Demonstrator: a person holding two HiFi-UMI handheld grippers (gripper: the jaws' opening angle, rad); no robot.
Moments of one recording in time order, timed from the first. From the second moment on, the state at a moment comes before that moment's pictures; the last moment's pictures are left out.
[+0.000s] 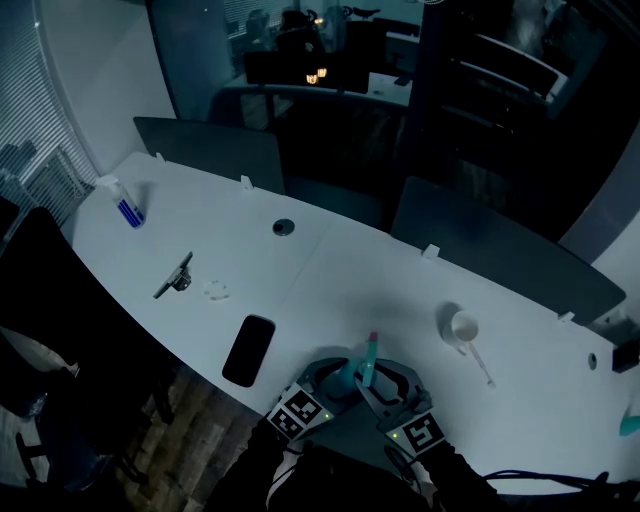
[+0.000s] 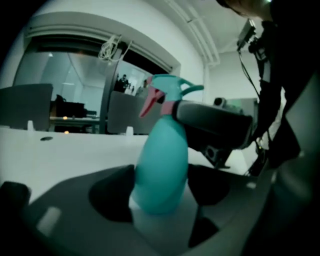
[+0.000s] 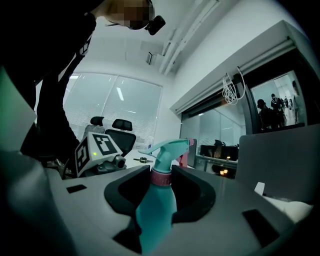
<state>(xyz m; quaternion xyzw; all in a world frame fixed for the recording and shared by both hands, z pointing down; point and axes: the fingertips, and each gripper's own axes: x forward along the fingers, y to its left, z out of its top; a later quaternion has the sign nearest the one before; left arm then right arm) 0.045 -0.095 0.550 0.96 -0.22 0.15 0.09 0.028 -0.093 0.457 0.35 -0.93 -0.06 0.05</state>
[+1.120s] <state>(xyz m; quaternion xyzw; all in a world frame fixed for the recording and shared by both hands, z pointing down) 0.045 -0.088 0.545 0.87 -0.46 0.18 0.03 0.029 -0.084 0.456 0.42 -0.90 -0.07 0.07</state>
